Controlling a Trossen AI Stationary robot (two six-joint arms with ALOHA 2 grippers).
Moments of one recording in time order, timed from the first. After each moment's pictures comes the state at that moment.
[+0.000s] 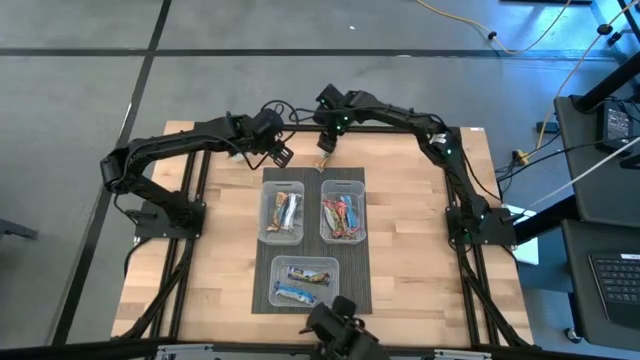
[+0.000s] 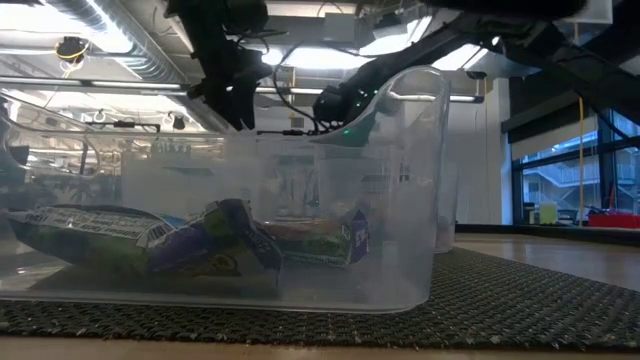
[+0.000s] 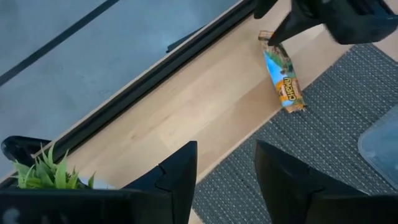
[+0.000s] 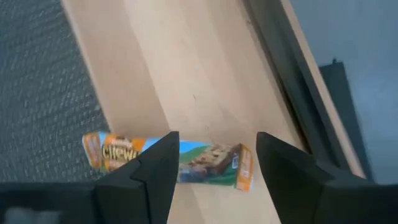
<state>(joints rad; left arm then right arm) 0.47 1.41 1.19 -0.75 -0.31 -0.34 -0.61 2.31 2.02 -0.84 -0.14 -0.19</state>
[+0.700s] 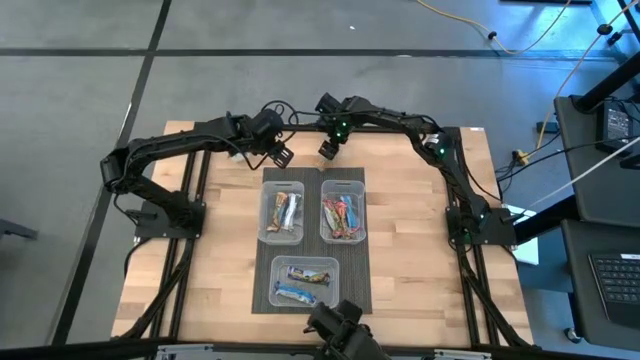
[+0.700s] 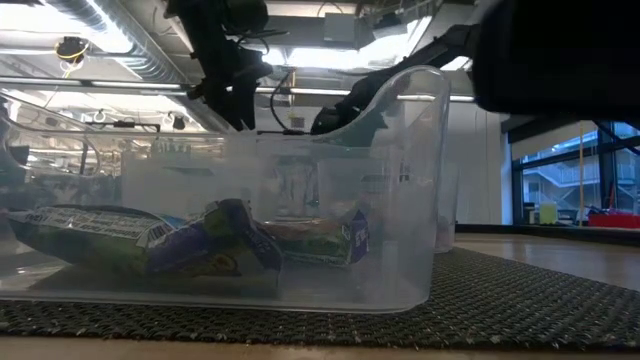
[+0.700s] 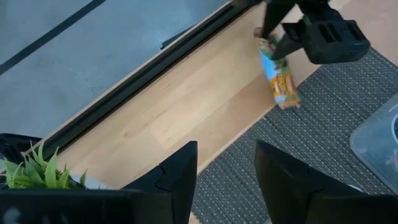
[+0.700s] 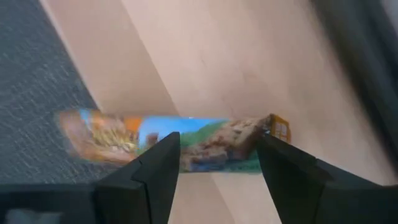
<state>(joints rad) 0.47 1.41 1.19 -0.75 -0.29 -0.35 -0.61 2.39 2.02 -0.91 -0.17 -0.08</state>
